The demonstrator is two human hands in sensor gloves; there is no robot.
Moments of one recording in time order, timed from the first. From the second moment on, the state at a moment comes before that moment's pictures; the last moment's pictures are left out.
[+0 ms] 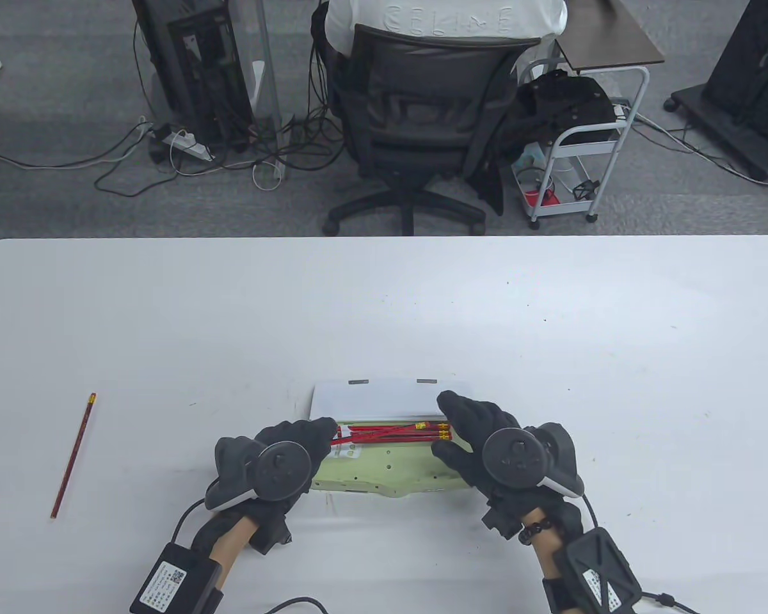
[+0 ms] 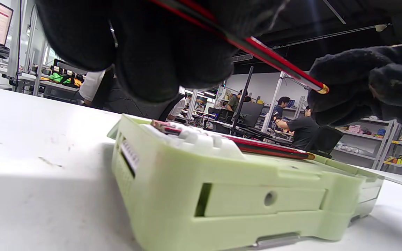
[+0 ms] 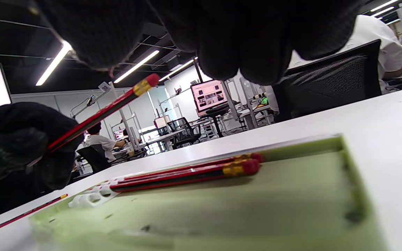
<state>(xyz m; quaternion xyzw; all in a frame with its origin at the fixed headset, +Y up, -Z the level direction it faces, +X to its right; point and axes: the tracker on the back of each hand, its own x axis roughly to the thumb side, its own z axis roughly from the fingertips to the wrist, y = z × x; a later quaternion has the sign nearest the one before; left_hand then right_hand) -0.175 -0.705 -0.272 0.03 -0.25 0.13 0.96 0.126 -0.689 -0.280 0.26 -0.08 0.94 0.22</state>
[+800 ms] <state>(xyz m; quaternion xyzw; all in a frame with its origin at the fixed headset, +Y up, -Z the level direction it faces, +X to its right) -0.169 -0.705 -0.267 0.03 -0.27 0.16 0.95 0.105 -0.696 -0.276 0.28 -0.05 0.93 0.22</state>
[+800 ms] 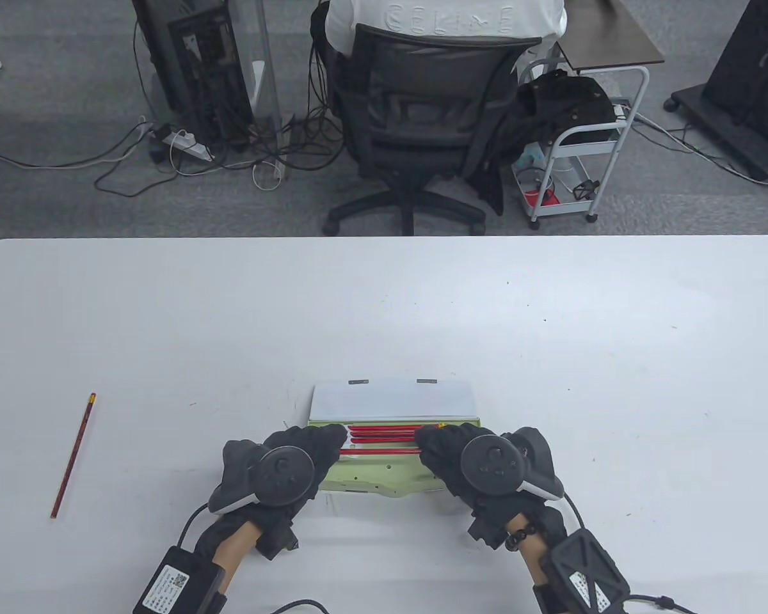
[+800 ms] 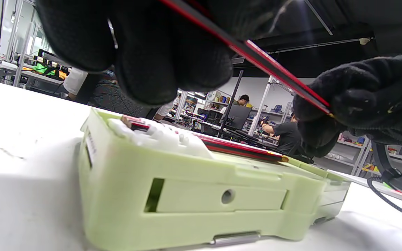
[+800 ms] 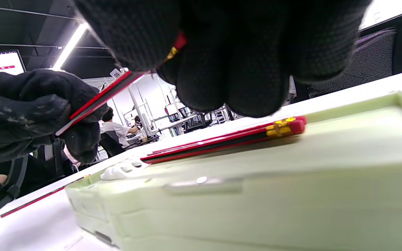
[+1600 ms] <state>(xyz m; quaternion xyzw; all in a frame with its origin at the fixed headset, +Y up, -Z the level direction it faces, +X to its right) -0.216 -0.745 -0.295 -0.16 -0.22 0.17 0.95 0.170 -0.702 -0.297 0.17 -0.03 0.96 0.21</state>
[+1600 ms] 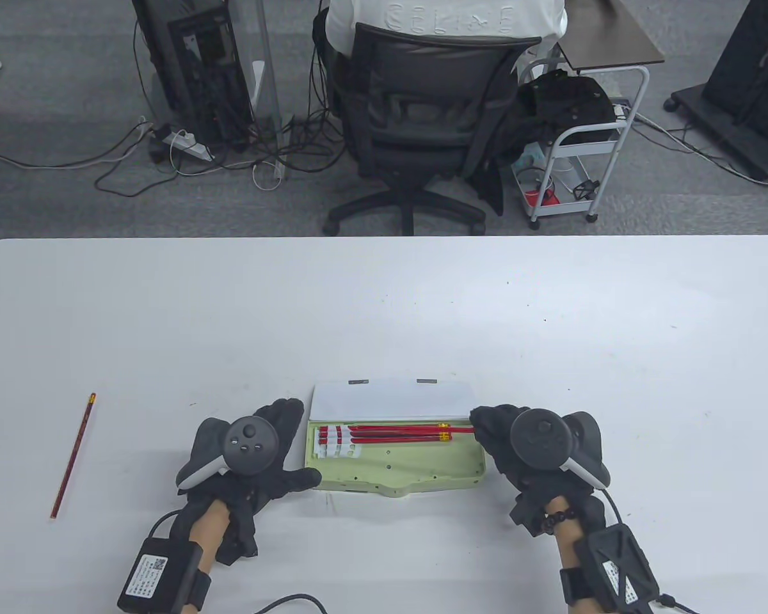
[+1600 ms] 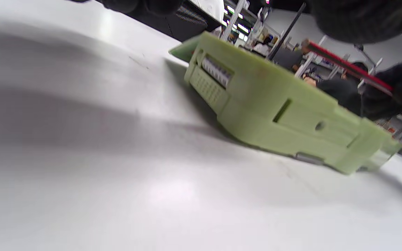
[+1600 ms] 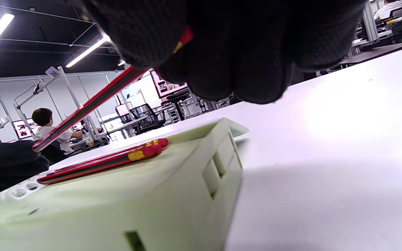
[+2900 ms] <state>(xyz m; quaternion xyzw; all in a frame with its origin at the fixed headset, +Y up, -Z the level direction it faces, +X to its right) -0.205 -0.755 -0.297 -0.18 -0.22 0.14 0.95 0.119 -0.711 -0.286 0.25 -0.05 0.97 0.02</state>
